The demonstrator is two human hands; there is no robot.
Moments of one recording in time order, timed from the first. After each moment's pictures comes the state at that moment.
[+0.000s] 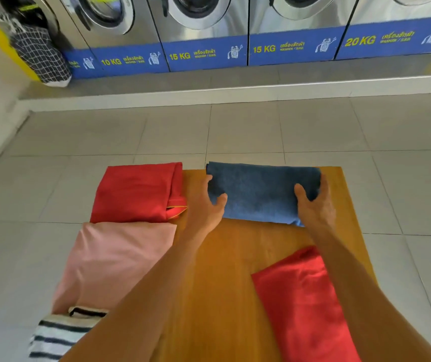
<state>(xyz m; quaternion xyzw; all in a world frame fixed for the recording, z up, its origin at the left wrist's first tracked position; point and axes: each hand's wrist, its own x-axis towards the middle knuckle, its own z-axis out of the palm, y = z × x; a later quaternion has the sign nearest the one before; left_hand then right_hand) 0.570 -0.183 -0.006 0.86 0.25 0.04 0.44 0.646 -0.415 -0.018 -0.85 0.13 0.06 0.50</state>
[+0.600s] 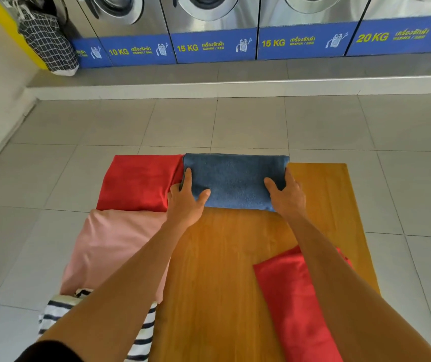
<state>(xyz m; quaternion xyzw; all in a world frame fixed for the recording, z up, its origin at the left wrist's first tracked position) 0.546 -0.136 -0.015 0.91 0.31 -0.03 0.29 0.649 -0.359 -0.023 -0.87 0.06 0.17 0.46</state>
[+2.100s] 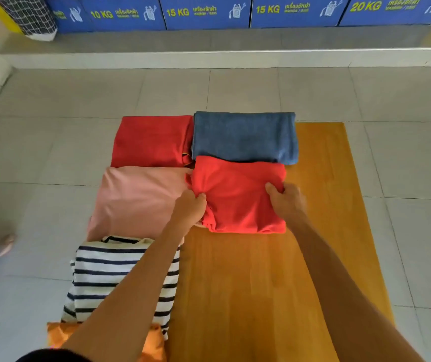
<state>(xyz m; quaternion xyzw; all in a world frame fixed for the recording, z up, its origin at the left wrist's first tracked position) 0.426 -0.153 -0.007 0.78 0.40 -0.12 0.47 0.510 -0.368 -0.014 -0.90 0.10 0.18 0.40</state>
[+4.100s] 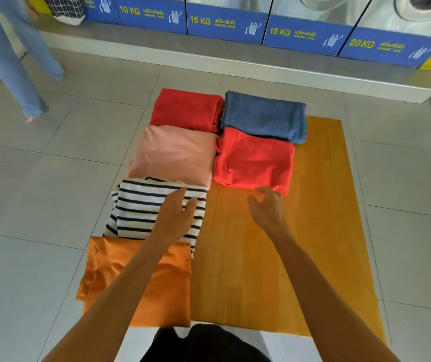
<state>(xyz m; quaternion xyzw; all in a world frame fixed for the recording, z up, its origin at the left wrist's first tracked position) 0.208 -0.141 0.041 0.87 0.29 -0.04 0.40 0.325 -0.334 0.018 -0.90 0.03 0.17 0.39</state>
